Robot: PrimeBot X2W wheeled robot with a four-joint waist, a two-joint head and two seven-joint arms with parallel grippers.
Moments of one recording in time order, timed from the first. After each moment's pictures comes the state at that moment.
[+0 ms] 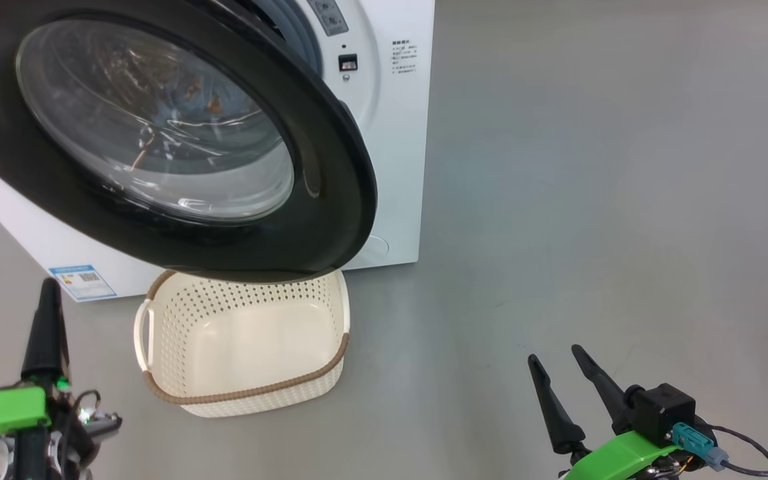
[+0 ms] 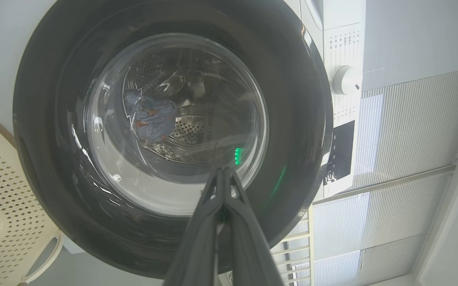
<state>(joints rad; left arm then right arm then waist) -0.19 0.04 0.20 0.09 -1.47 -0.12 0.04 -0.08 -0.05 0.12 0.30 0.23 0.13 -0.25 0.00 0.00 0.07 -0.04</state>
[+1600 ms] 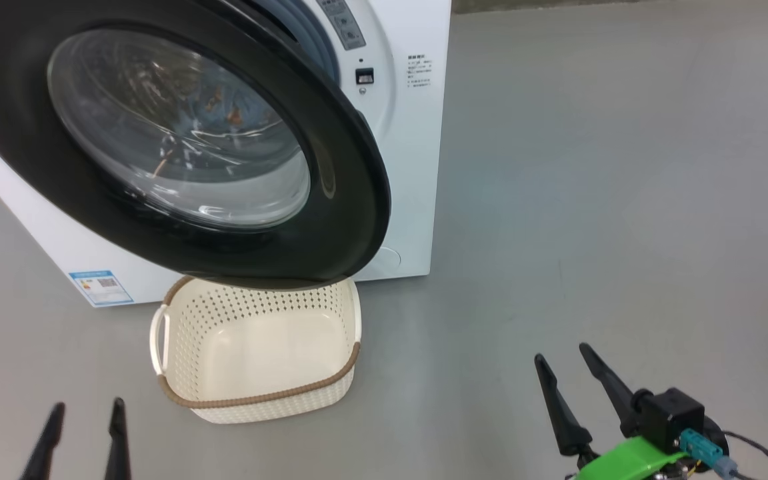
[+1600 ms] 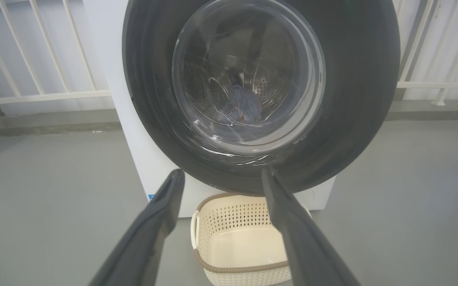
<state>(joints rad) 0.15 0.09 0.15 0.02 -0.16 -0.13 -0.26 -0.05 -0.05 0.10 0.24 0.19 0.13 -0.25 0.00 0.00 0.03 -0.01</state>
